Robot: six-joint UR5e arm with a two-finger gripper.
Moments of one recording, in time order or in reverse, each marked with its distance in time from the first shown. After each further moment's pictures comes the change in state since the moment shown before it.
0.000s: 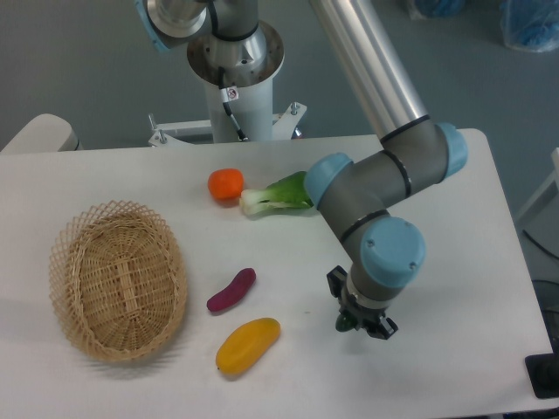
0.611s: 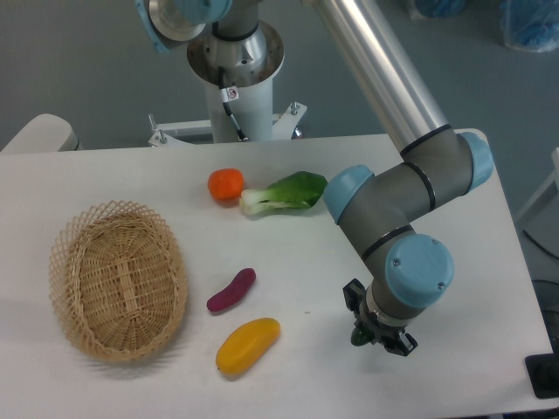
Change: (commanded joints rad) arm -0.005 -0.031 0.033 0.009 0.018 0.000
